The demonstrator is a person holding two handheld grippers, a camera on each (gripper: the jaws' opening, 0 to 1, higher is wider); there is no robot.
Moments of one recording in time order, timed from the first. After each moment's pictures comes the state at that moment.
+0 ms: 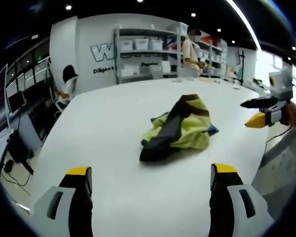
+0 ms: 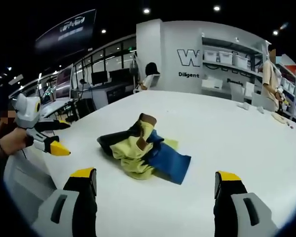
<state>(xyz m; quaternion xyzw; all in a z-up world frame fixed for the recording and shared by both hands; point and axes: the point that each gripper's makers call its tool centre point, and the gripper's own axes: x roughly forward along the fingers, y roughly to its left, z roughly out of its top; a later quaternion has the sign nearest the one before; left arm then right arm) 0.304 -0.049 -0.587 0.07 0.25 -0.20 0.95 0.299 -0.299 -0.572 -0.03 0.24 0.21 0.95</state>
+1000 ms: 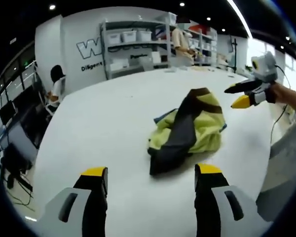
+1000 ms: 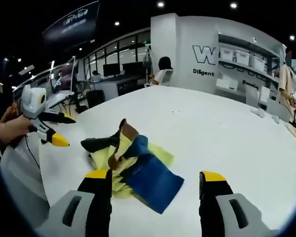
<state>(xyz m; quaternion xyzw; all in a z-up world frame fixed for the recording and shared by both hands) 0.362 -0.051 -0.603 0.11 0.28 -0.24 0.92 0.387 -0.306 -0.587 -0.05 0.25 0.27 0.93</state>
